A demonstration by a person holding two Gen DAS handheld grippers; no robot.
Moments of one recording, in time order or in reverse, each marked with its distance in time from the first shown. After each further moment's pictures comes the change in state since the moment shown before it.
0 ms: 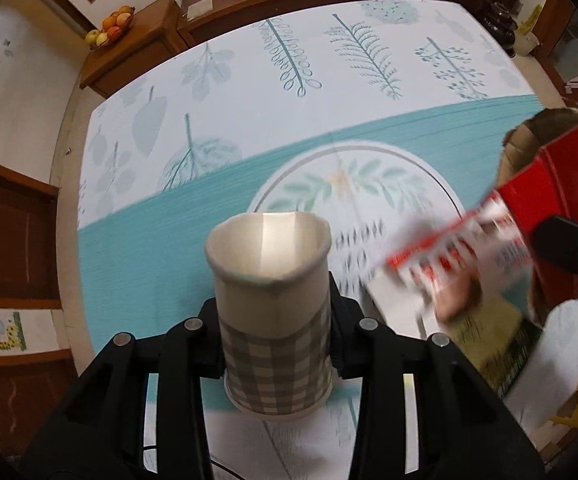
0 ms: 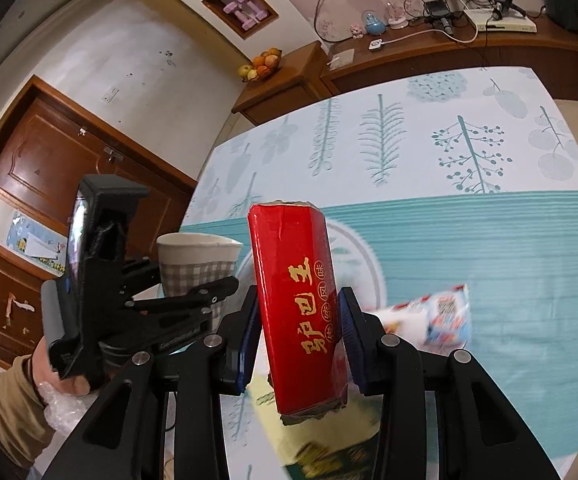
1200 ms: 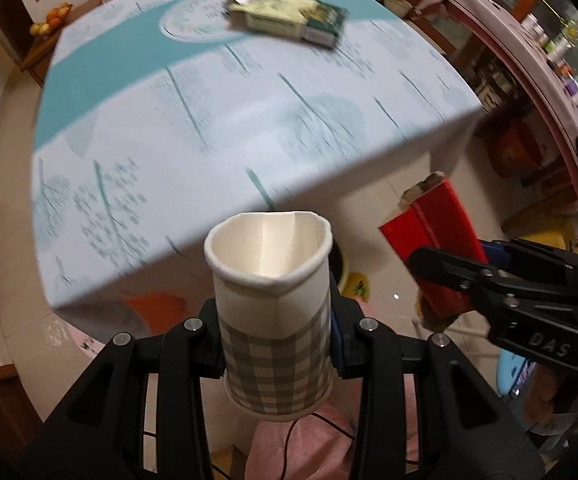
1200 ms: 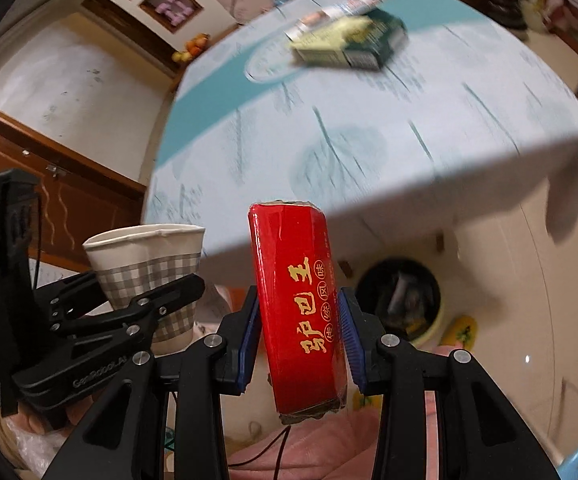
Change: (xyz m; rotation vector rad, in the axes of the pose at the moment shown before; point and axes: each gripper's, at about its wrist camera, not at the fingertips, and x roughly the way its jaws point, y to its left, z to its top) left arm -0.092 -0.020 -0.433 0.192 -0.060 -0.341; right arm -0.054 0.186 -0.459 0.310 -0.007 -0.263
